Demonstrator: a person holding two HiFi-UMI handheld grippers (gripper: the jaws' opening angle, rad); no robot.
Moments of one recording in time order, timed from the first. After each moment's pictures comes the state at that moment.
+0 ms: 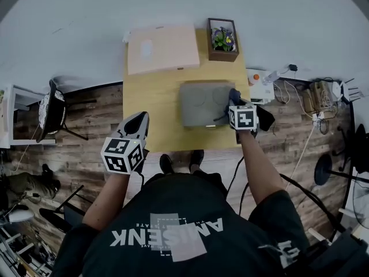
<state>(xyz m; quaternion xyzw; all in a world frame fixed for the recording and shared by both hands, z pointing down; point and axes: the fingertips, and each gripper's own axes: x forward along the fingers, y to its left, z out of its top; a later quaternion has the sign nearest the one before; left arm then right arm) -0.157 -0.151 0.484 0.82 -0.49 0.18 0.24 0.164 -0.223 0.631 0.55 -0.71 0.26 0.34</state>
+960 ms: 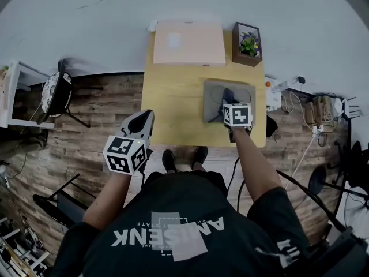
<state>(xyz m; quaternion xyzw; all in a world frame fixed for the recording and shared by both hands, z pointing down) -0.234 -0.117 0.477 0.81 -0.51 0.14 0.24 0.042 -0.218 0.636 0.51 -0.73 0.27 0.36</state>
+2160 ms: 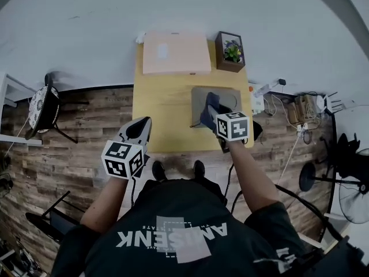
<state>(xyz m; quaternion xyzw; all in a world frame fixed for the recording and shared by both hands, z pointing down) -0.230 -0.111 0.471 0.84 -0.46 0.12 0.24 -0.010 -0.184 0.546 0.47 -0.80 0.25 0.27</state>
